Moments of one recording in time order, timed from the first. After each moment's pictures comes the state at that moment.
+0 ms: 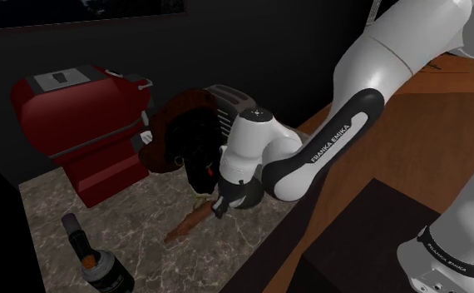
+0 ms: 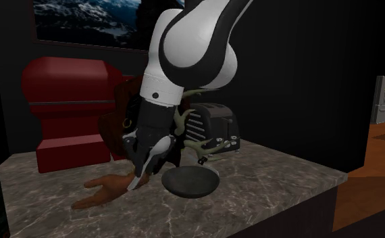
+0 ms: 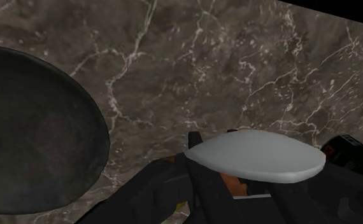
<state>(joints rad) 0.12 0.36 0.54 -2.24 -0.22 2.79 0.48</state>
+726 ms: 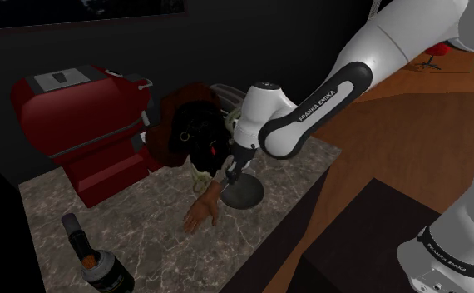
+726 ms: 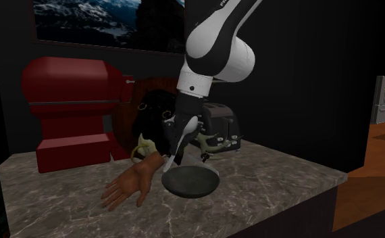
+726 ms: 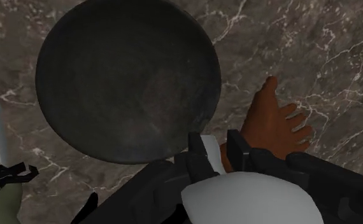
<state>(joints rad) -0.16 0.35 0.60 -2.21 -0.10 2.72 0.15</state>
